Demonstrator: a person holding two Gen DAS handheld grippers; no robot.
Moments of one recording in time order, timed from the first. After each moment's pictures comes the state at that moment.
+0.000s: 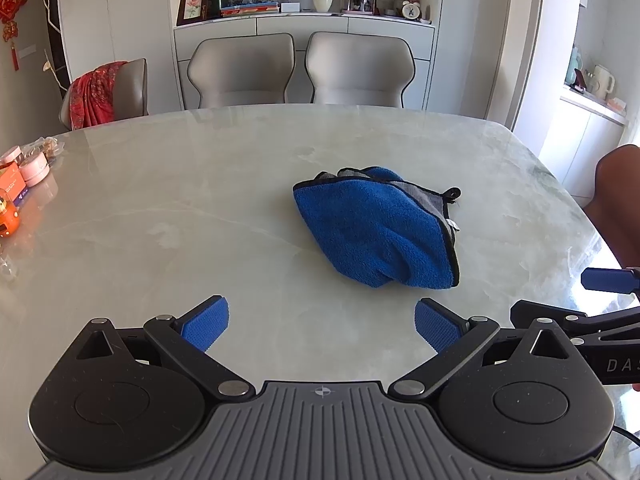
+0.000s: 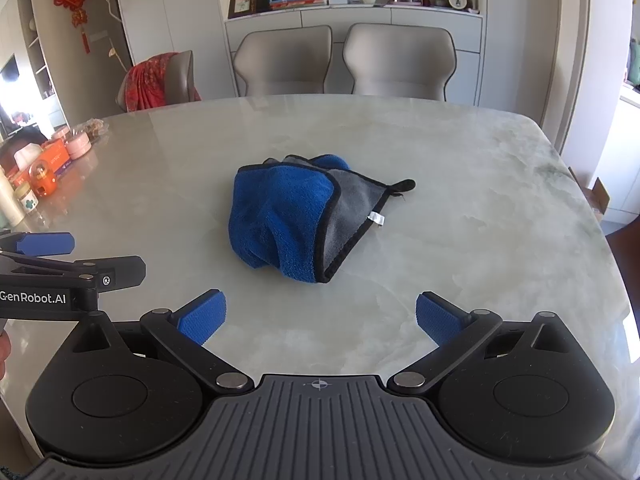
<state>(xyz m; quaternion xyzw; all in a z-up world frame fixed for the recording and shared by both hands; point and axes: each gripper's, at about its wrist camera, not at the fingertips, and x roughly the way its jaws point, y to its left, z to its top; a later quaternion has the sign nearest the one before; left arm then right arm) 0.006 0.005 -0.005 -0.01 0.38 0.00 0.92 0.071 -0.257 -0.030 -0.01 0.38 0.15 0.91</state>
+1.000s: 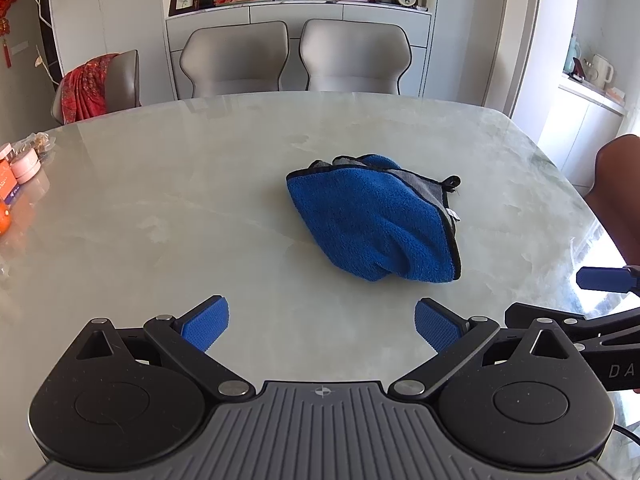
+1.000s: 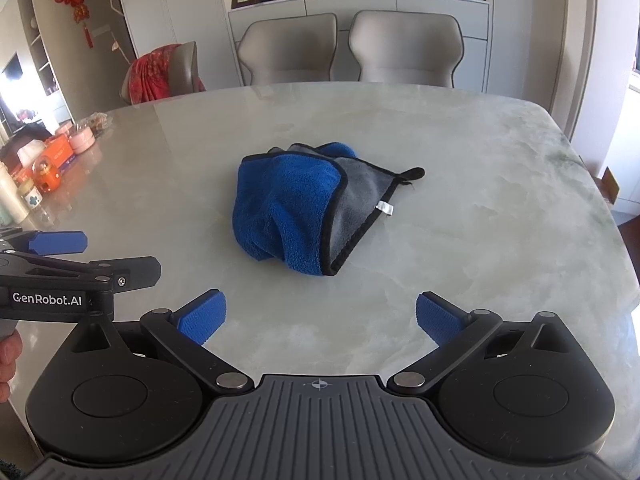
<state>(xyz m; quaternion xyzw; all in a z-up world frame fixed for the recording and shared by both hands) 0.021 0.002 -0.016 0.00 0.40 -0.01 0.92 0.082 -0.257 -0.039 0.00 0.40 0.16 0.90</state>
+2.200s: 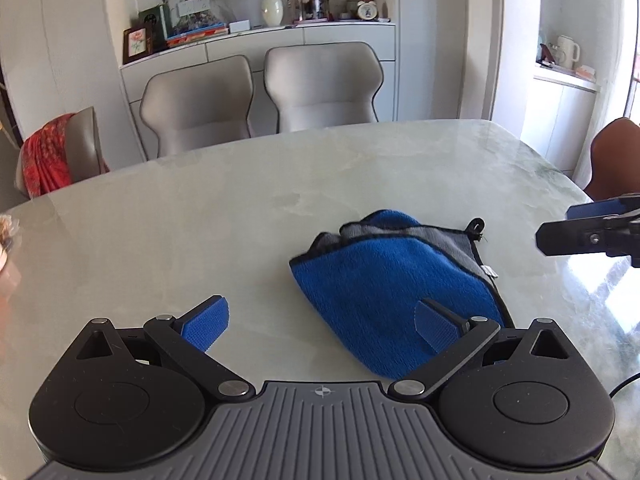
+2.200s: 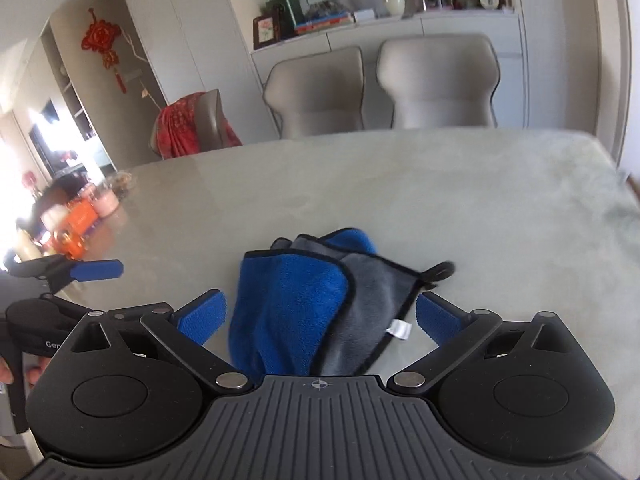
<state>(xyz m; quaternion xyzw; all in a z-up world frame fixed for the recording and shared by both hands) 0.128 0.023 -0.015 0.07 0.36 -0.07 0.93 0.213 -0.282 -0.031 0.09 0.37 0.24 0.89</state>
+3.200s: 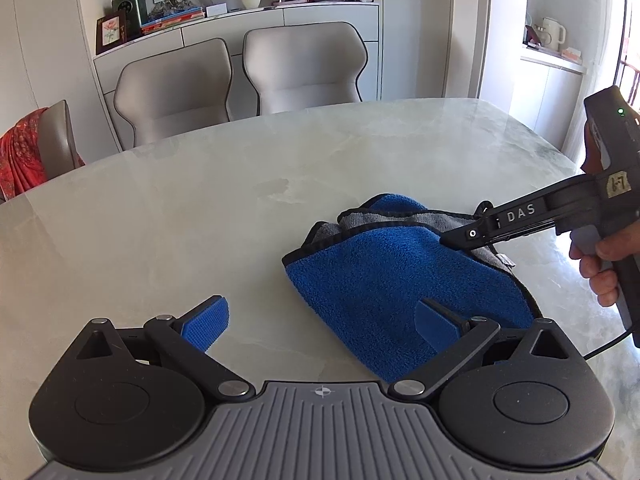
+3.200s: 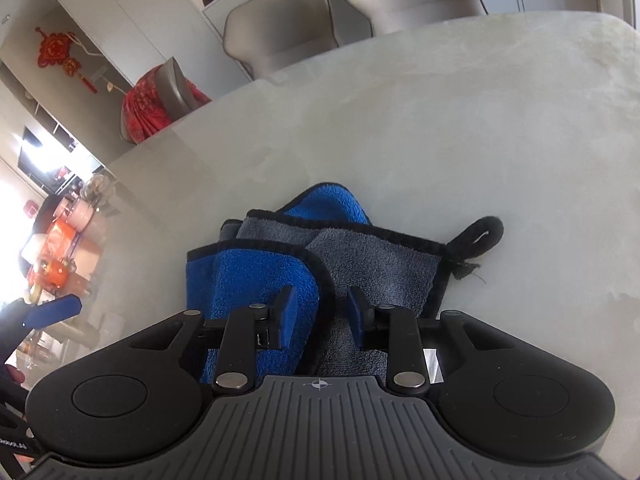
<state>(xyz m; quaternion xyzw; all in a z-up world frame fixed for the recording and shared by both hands) 0.160 0.034 -0.045 0.07 0.39 -0.10 0.92 0.306 -0.262 -0.118 0.14 0.47 0.23 0.84</state>
